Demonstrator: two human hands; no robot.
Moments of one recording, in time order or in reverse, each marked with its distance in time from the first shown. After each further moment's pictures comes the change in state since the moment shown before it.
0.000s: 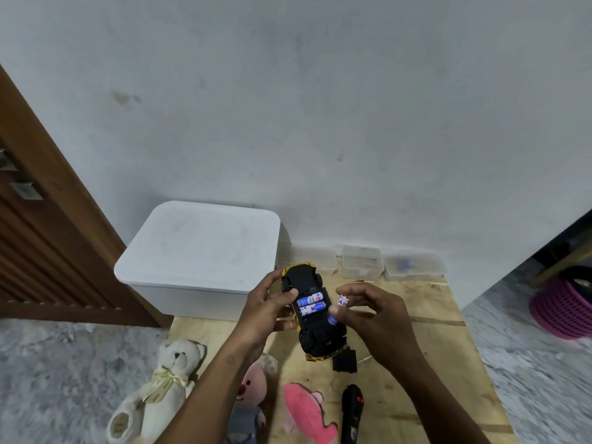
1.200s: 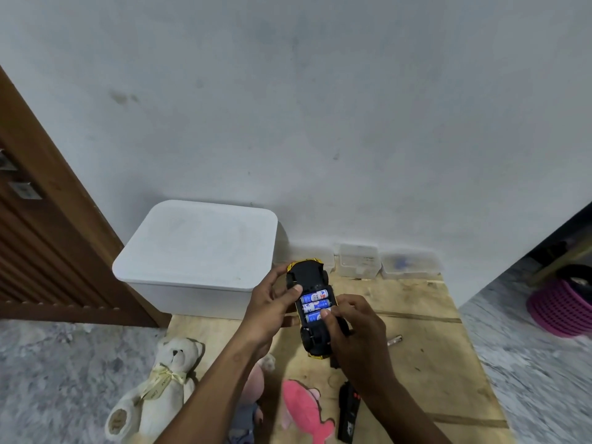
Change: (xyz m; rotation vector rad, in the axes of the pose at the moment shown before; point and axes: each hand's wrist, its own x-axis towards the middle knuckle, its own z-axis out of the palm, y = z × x) left_hand -0.008 0.003 0.018 -0.010 -0.010 0.066; right_hand -0.018 0.045 0.034 -0.367 0.233 -0.308
